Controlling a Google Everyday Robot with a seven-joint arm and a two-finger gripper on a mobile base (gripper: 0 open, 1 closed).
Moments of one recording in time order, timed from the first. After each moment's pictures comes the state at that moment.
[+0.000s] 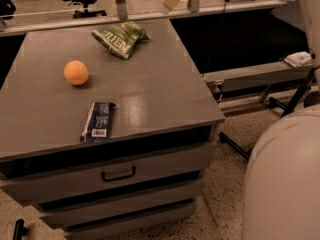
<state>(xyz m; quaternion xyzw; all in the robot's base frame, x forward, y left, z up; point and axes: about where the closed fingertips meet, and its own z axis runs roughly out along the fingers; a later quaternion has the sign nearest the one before) 0.695 -0.033 1.090 -0.63 0.65 0.04 0.42</state>
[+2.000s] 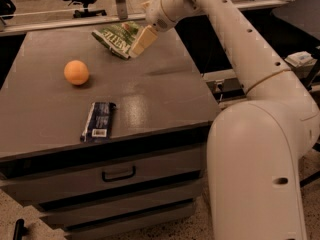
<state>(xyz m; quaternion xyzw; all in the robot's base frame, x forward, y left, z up) 0.799 0.060 0.923 -0.64 0.62 0.13 0.44</state>
